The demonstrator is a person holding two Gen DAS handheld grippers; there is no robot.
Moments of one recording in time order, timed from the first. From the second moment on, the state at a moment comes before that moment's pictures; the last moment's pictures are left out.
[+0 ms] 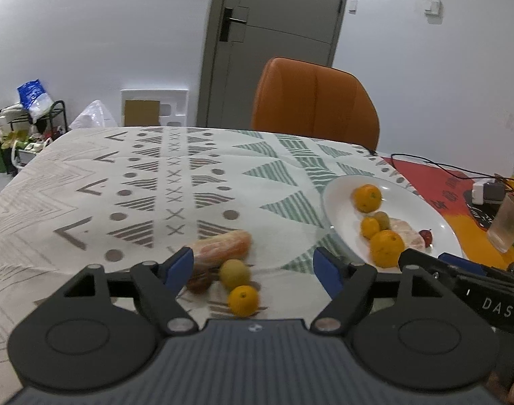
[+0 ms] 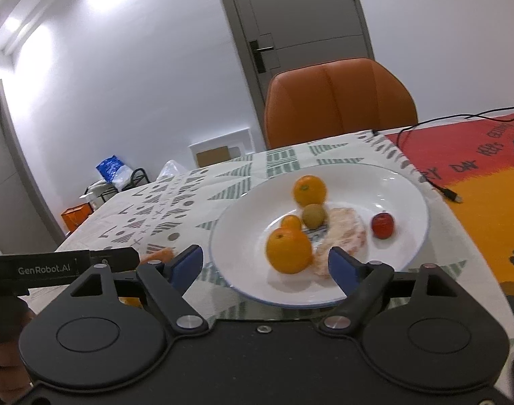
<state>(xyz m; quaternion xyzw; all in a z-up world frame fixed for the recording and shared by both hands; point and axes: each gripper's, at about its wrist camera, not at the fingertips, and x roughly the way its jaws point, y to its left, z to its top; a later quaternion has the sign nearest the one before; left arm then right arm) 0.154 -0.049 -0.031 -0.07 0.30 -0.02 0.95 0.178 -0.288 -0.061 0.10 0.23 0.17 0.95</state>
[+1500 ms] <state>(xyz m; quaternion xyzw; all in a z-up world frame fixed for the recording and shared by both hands) 0.117 0.037 -0.052 -0.12 0.31 0.05 0.94 0.169 -0.195 -0.065 0.06 0.27 0.28 0.92</state>
